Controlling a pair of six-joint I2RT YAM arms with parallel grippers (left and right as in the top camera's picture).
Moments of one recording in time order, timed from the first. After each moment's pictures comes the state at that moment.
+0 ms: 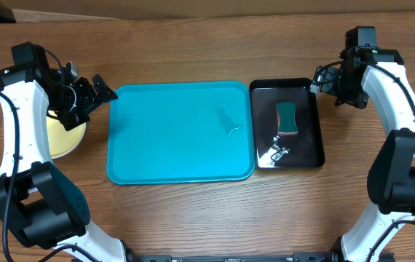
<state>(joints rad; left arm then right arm) 0.35 1.85 1.63 -1.18 0.41 -0.18 -0.06 1.98 1.59 -0.93 -0.02 0.29</state>
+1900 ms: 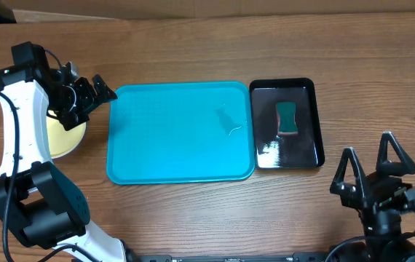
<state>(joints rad) 0.35 1.85 1.63 -1.18 0.41 -0.18 0.11 0.06 0.34 0.20 -0.09 0.47</state>
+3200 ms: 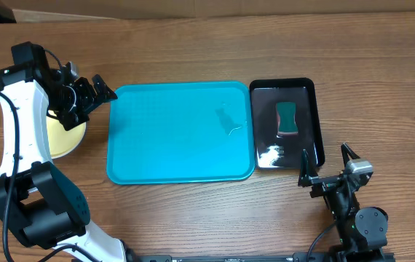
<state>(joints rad) 0.35 1.85 1.63 -1.18 0.41 -0.18 0.17 0.01 0.02 -0.03 -0.02 0.15</state>
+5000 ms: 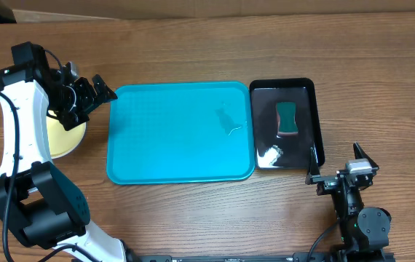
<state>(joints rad) 0.35 1.85 1.63 -1.18 0.41 -0.18 0.11 0.01 0.02 -0.03 0.01 -0.06</state>
